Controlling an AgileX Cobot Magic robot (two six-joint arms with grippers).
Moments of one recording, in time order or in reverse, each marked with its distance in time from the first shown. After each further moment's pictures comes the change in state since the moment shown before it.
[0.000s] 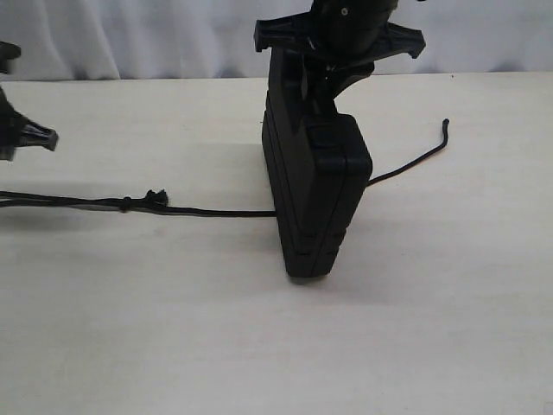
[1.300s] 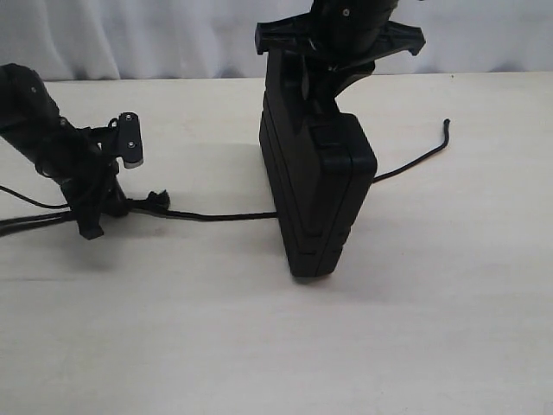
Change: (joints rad) left arm -0.130 0.206 0.018 -0.554 -0.027 1.443; right arm 0.000 0.000 0.000 0.000 0.000 -0.039
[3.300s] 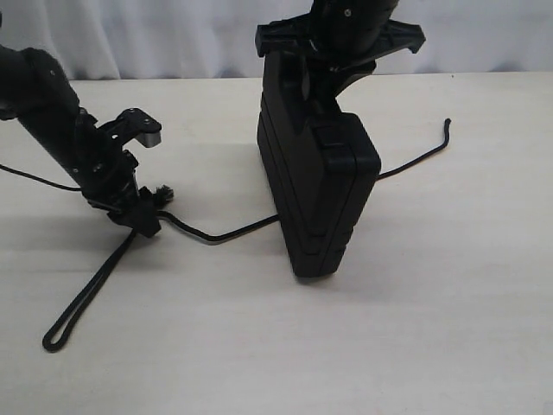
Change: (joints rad) left arm -0.041 0.028 -0.112 -0.069 0.248 -0.490; right arm 0.000 -0.002 0.000 0.000 0.000 -0.034
